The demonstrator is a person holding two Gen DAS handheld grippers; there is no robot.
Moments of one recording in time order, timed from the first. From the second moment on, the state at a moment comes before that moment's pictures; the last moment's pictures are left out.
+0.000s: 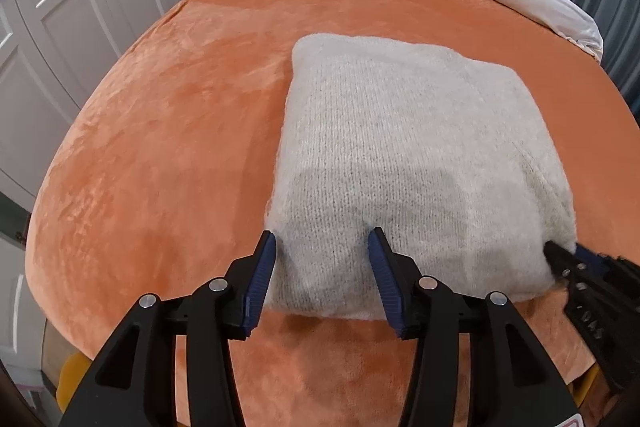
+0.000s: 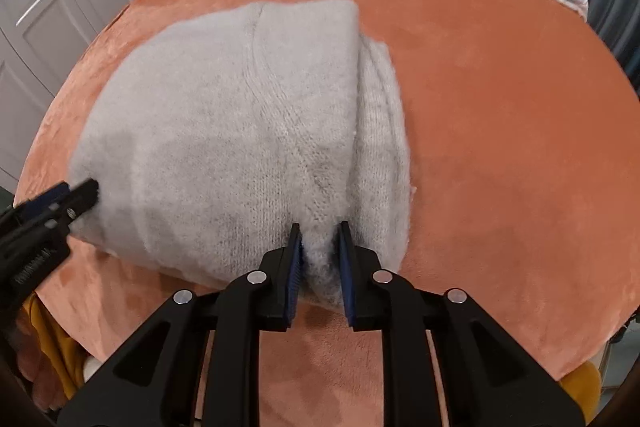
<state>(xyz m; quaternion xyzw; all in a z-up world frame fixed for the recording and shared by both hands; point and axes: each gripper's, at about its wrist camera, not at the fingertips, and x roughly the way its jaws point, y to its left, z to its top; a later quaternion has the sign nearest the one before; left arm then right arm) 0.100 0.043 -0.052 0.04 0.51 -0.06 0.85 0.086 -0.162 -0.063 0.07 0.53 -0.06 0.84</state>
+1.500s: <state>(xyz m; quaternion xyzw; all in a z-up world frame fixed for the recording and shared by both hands) 0.044 0.028 -0.045 0.05 0.52 -0.04 0.85 0.041 -0.159 -0.023 0.05 0.49 -0.11 0.86</state>
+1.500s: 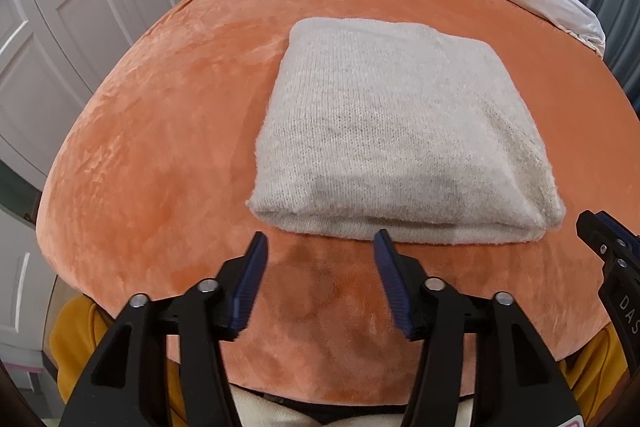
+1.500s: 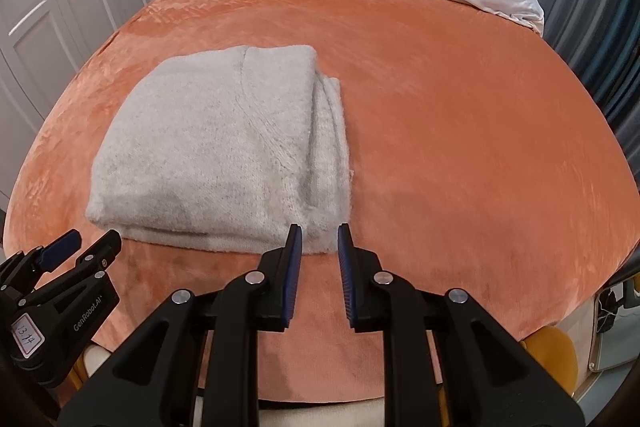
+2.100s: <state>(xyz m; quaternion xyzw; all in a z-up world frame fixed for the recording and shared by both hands) 0.032 0.024 -0.068 0.05 0.53 -0.04 0.85 0.026 -0.154 -0.048 0.05 0.50 -0.13 0.86</state>
